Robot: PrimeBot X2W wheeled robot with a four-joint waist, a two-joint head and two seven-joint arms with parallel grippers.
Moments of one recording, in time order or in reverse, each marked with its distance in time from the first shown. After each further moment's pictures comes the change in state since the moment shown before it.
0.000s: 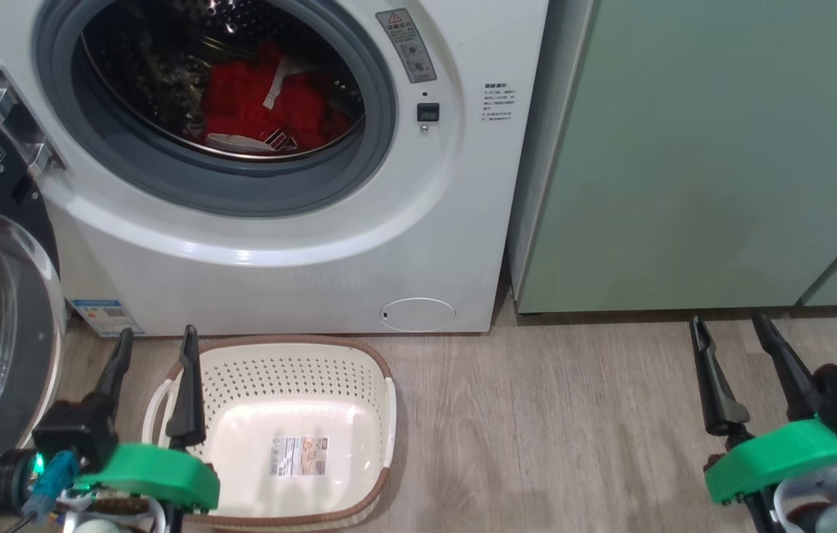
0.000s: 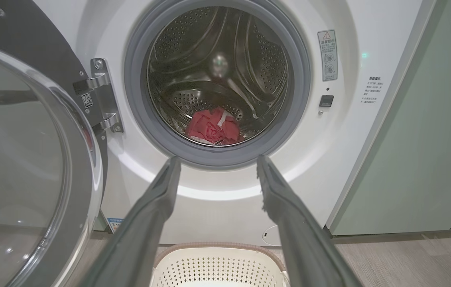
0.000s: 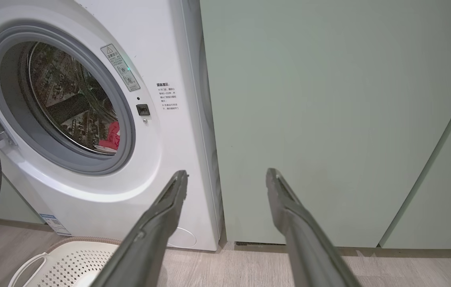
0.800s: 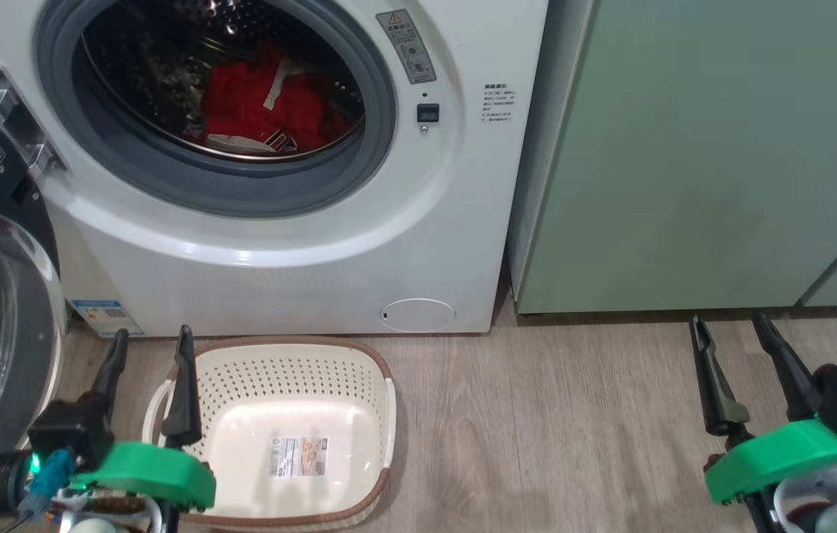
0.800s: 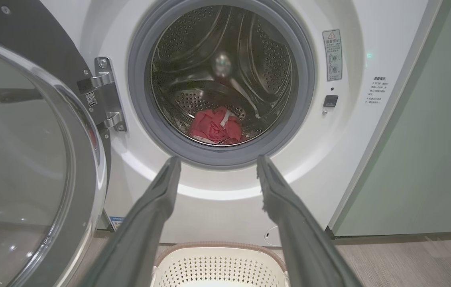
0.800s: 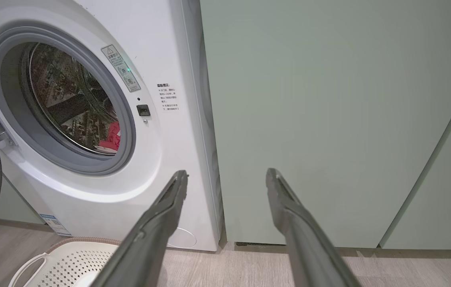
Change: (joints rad) left arm -0.001 -0.006 0.012 0.012 0.000 -0.008 -0.001; right arm 0.000 0.000 0.000 -0.001 0.000 0.000 0.000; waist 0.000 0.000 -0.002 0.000
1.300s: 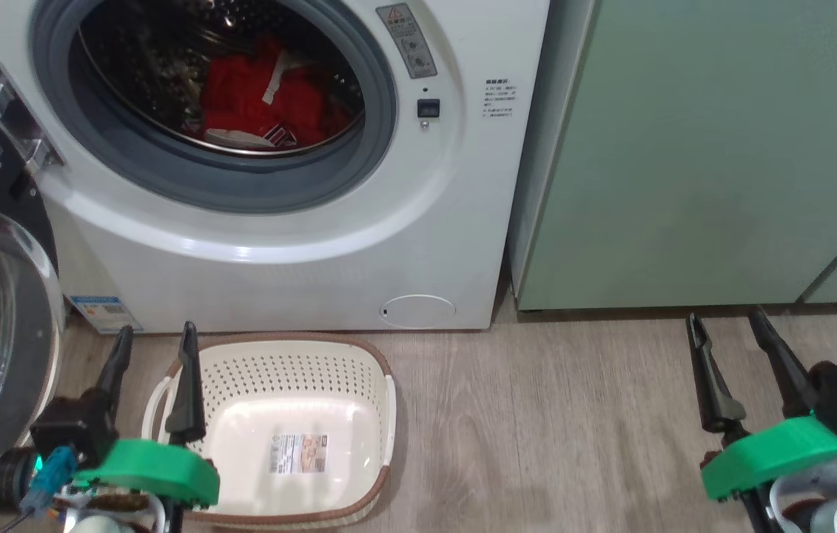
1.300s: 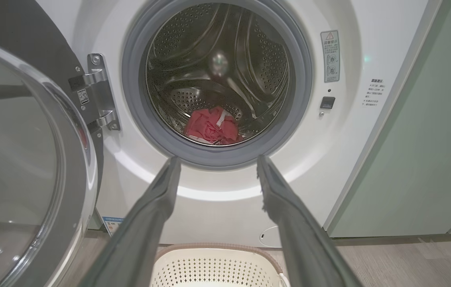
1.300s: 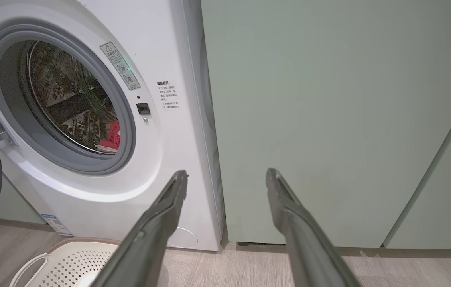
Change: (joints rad) left arm -0.018 -0.011 0.000 0.004 -0.009 -0.016 0.000; right arm -0.023 -0.001 0.007 0.024 0.003 0.000 -0.013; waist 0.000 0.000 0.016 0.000
